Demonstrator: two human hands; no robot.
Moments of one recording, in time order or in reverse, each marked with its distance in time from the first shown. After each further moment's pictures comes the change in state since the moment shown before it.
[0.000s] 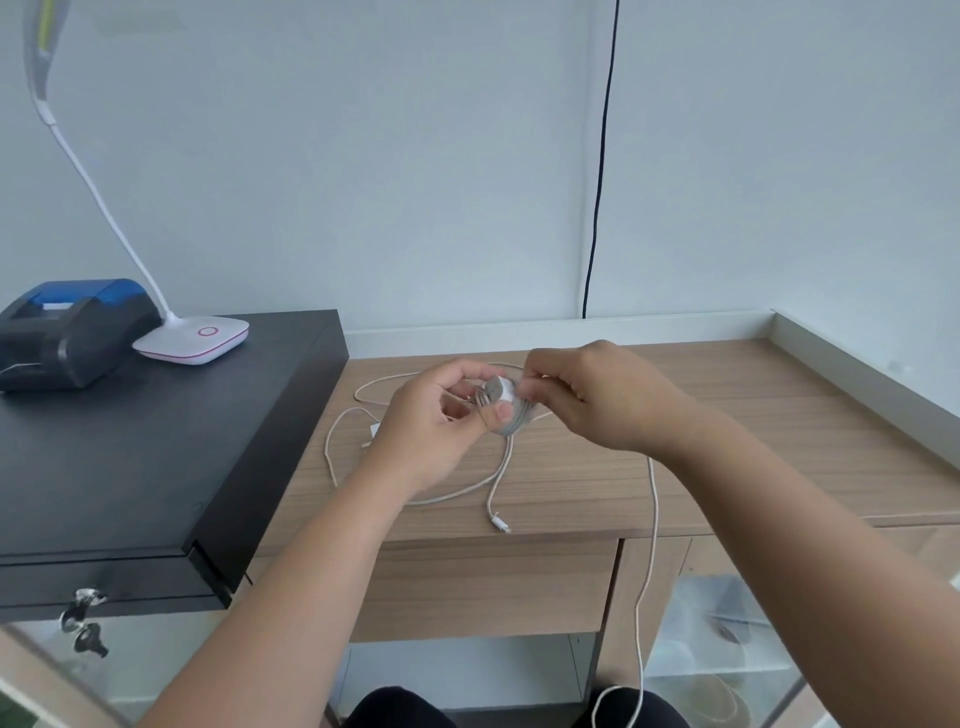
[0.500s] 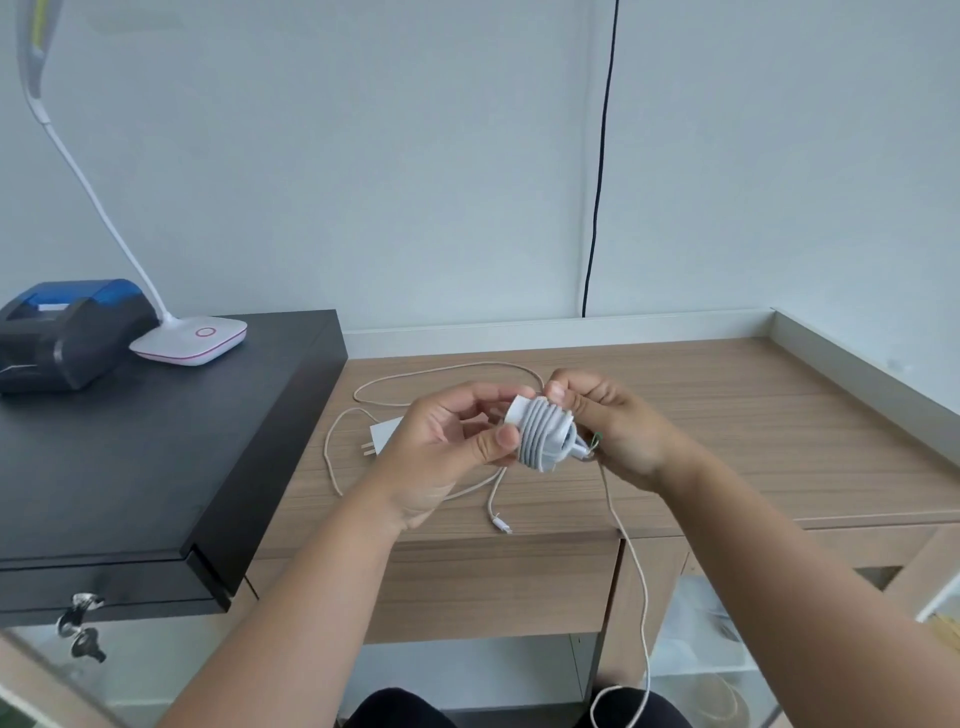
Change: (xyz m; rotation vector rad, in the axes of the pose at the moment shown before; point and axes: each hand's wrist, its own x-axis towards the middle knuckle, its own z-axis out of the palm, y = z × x) left_hand -0.018 0.000 0.002 -0.593 -0.331 0.004; right_hand -0.020 0.020 0.039 1.253 -0.077 0.249
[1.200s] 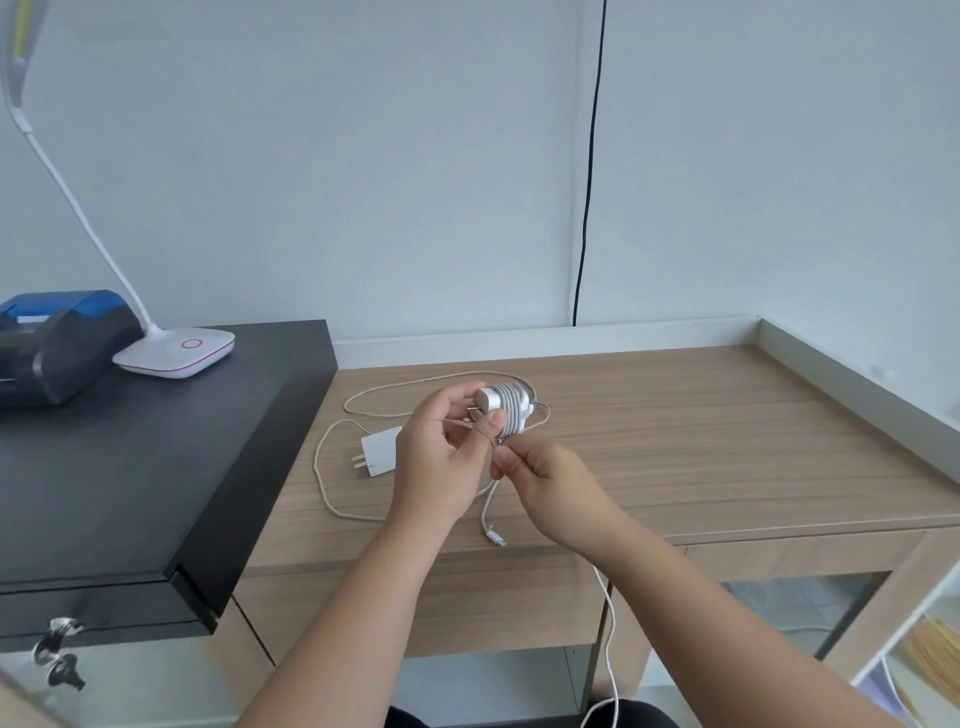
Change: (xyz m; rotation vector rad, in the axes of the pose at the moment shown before) left_hand 0.022 -0.049 0.001 0.466 0.582 0.136; right_hand -0.006 0.036 0.050 -0.702 0.277 0.065
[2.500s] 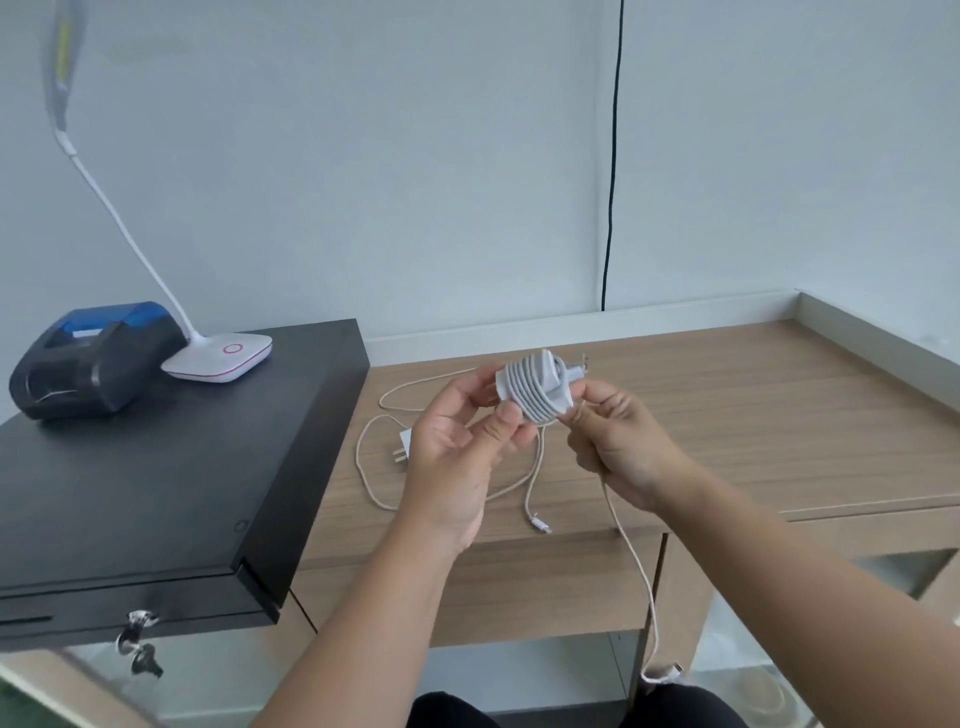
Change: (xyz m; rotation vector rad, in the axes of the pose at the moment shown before) left_hand -0.016 0.038 -0.030 -0.684 -0.196 -0.133; right_hand 0.021 0.005 -0.017 0.939 -0.027 0.069
